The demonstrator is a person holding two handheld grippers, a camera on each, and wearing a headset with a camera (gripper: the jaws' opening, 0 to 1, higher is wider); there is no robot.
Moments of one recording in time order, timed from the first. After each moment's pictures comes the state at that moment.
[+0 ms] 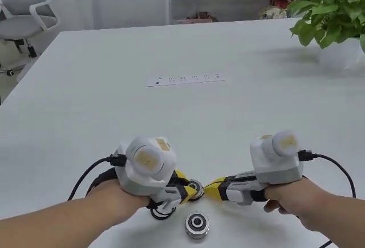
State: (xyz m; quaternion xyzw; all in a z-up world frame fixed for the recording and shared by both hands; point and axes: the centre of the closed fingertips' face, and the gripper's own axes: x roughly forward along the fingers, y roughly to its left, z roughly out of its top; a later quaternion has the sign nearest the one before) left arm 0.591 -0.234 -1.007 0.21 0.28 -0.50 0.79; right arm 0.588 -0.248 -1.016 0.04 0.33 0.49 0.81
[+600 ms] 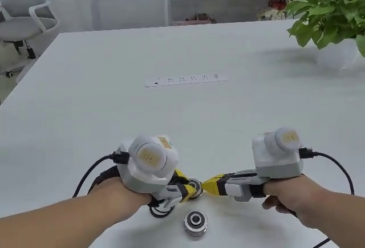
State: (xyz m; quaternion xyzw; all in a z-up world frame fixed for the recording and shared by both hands) left arm 0.590 -0.235 -1.007 0.22 0.29 -0.49 0.79; right arm 0.588 -0.246 -1.007 0.09 0.33 0.48 0.81
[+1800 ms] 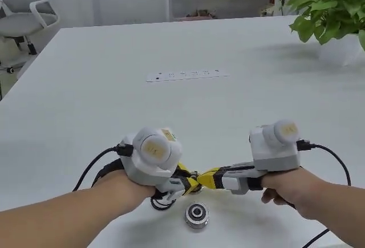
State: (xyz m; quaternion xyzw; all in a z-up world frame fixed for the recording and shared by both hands) left arm 0.591 -0.236 -1.007 0.22 0.29 -0.49 0.80; right arm 0.581 -0.233 -0.995 0.09 0.32 0.51 0.79
